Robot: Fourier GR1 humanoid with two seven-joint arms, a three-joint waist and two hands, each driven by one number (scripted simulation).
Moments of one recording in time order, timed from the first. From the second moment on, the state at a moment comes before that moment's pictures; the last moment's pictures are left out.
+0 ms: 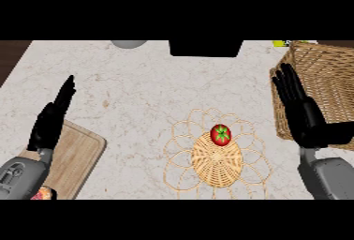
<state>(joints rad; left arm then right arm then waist) -0.25 0.53 -0.27 -1.30 0.17 0.30 -0.05 -0.24 -0.36 0.16 -1.47 -0.31 -0.16 -0.14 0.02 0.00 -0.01</state>
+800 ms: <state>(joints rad) -0.26 0.48 -0.20 -1.30 0.34 0.19 0.09 -0.52 -0.31 0.53 -1.53 -0.13 0.44 -0.57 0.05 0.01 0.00</state>
